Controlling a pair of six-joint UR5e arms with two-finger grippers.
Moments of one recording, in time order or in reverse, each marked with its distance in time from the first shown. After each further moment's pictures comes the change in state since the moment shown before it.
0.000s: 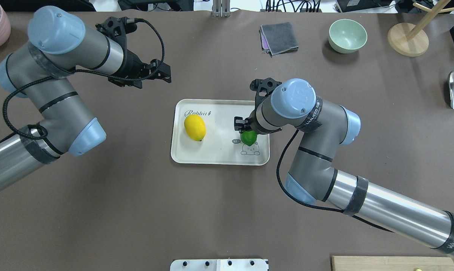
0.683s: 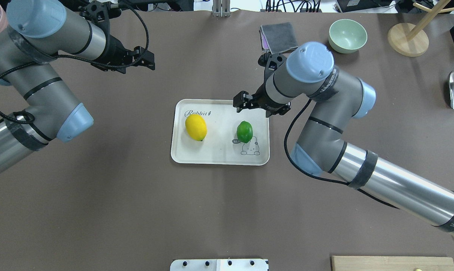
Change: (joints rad) left arm -0.060 0.024 0.021 0.006 0.002 0.163; right arm 0.134 0.024 0.022 -0.013 0.186 -0.001
